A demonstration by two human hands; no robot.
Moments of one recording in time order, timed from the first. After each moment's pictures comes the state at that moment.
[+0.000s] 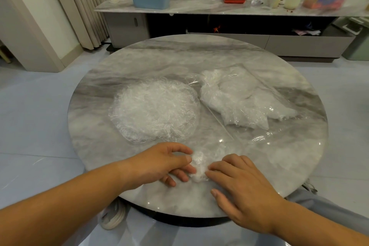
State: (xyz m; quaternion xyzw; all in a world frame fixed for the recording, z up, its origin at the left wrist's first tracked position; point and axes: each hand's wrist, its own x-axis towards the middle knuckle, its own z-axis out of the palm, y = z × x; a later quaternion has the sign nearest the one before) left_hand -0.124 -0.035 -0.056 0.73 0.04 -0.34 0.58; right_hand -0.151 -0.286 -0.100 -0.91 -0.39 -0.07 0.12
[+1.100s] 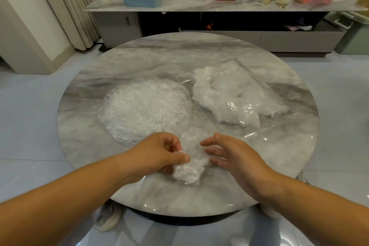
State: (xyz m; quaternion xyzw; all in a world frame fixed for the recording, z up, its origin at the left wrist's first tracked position) left_hand -0.109 -0.049 -0.058 0.76 0.04 -0.26 0.59; right_hand -0.120 -0.266 -0.064 -0.68 0.04 0.19 0.71
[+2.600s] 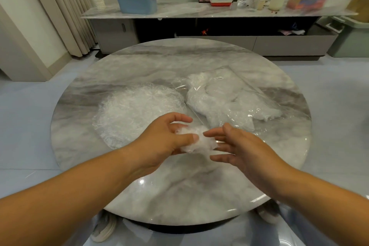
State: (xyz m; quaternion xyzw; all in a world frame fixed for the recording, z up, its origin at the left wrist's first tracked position) left_hand -0.097 -0.086 -0.019 0.69 0.07 -0.16 0.70; right_hand -0.115 -0.289 -0.032 -0.68 -0.03 0.18 0.71
